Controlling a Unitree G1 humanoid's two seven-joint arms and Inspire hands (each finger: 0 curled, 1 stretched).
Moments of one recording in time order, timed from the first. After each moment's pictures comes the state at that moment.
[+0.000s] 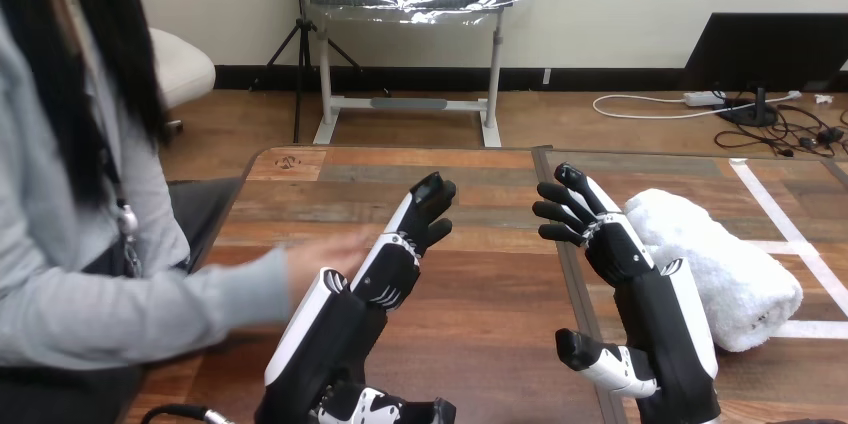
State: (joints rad) left arm -0.04 0.08 -0.20 0.74 -0.36 -1.29 -0.65; right arm -0.16 -0.15 -0.05 1.05 -0.18 -1.46 0.00
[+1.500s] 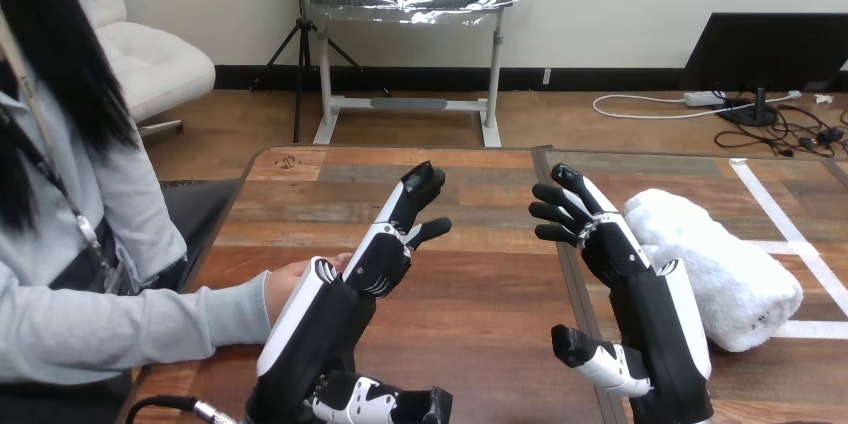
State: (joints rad) left arm -0.06 0.08 -0.14 0.74 -0.27 -1.31 -0.61; right arm -0.16 -0.13 -0.06 1.05 -0.22 -1.45 -0.05
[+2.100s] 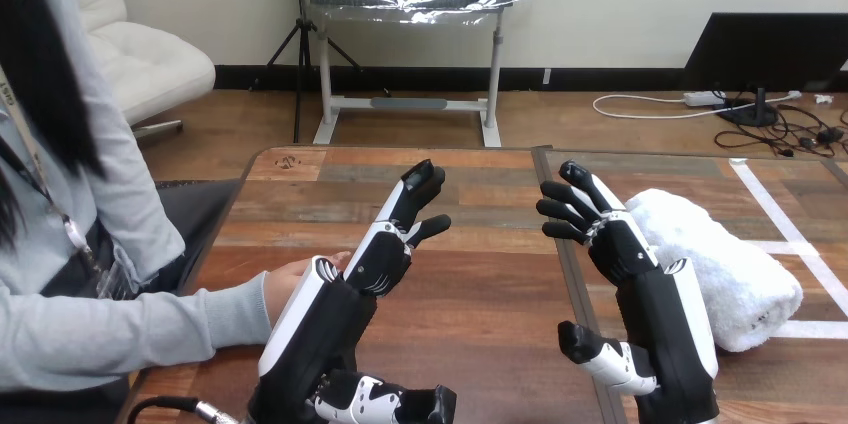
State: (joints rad) left arm -0.06 0.07 -0.14 0.74 -0.25 -1.32 -0.57; right arm -0.16 -0.14 -0.05 1.05 -0.18 -1.45 -0.03
